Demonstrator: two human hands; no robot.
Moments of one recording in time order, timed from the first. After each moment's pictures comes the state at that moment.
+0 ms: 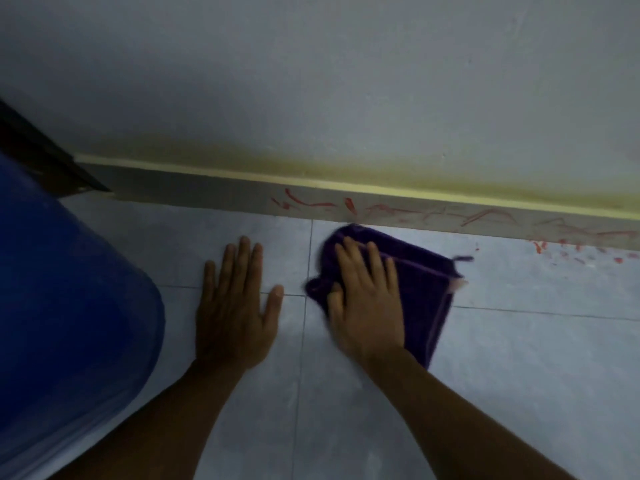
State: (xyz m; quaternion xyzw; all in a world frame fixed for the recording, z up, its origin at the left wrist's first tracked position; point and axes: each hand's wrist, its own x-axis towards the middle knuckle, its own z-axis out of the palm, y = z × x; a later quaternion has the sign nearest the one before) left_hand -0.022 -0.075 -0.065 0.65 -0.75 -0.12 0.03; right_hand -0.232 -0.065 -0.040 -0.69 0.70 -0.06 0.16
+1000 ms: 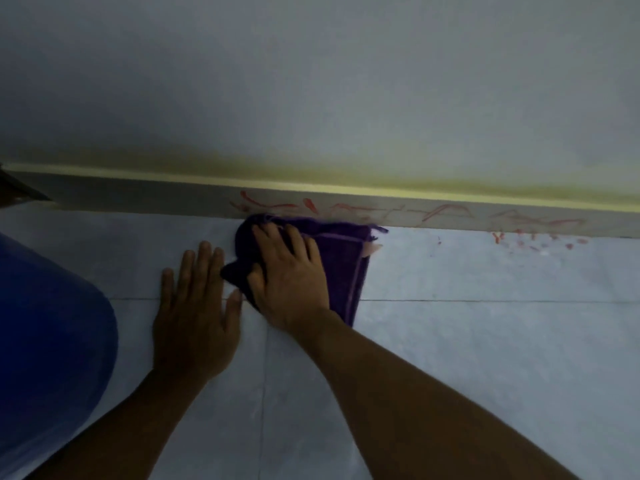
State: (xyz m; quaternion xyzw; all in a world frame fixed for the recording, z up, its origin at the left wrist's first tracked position) left_hand -0.020 -0.077 -0.066 0.65 -0.75 -0.12 0.01; right_hand -0.191 -0.114 -0.040 -0.74 0.64 -0.08 0.19
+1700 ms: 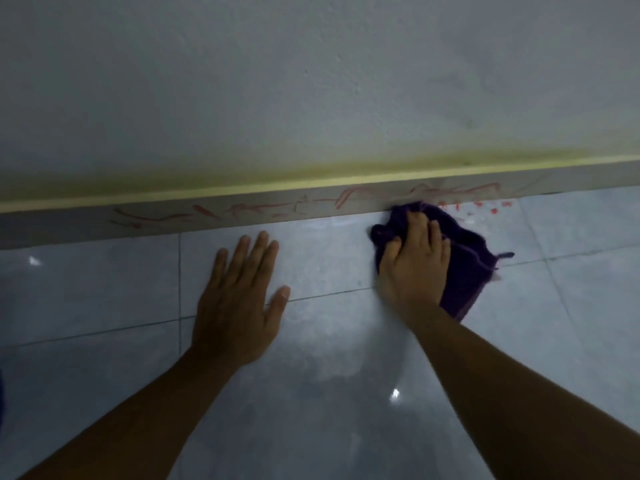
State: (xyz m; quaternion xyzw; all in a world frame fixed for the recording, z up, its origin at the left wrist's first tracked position) left_hand -0.179 -0.093 -0.062 0.48 -0.87 -0.13 0.02; right_hand -0.447 -0.060 -0.044 -0.43 0.89 -0.12 0.08
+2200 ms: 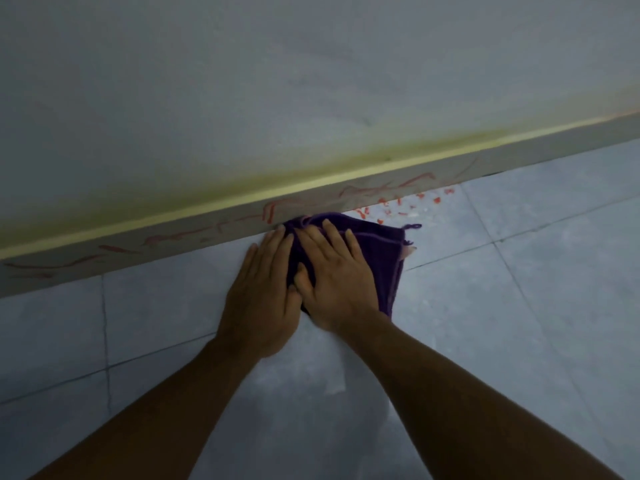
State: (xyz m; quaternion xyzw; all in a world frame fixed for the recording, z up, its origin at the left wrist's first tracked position) left_hand -0.298 -0.099 -0.053 0.42 -0.87 -0.24 0.08; right_hand -0.447 -0.055 -0.042 -0.64 0.75 -0.08 0.13
